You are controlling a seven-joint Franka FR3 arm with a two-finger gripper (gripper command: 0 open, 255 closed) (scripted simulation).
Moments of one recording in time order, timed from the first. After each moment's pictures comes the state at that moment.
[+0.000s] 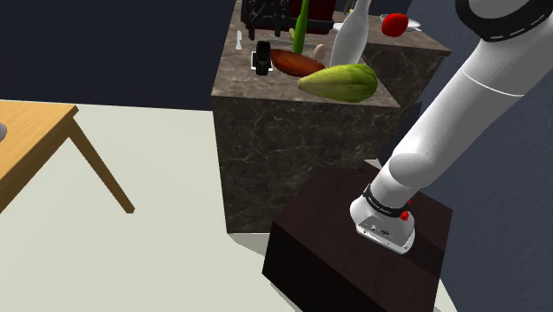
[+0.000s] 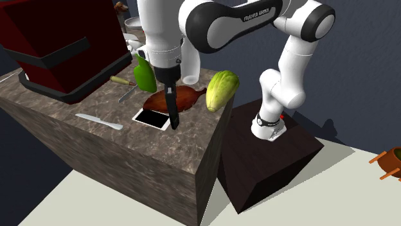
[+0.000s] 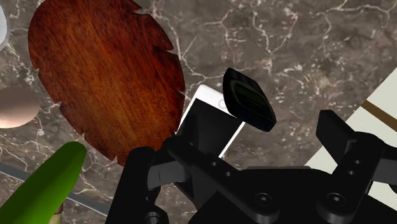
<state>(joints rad) -0.09 -0.06 0.08 -1.71 0.00 1.65 0.30</state>
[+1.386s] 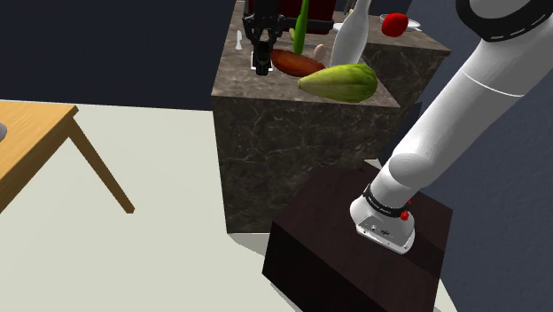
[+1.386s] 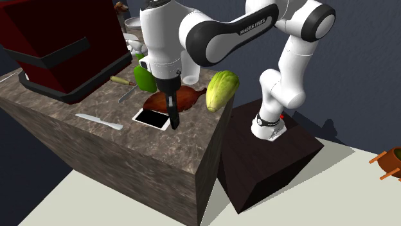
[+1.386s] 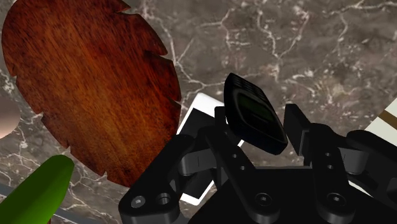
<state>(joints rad) -0.09 -0.06 0.08 -1.80 0.00 1.74 0.30</state>
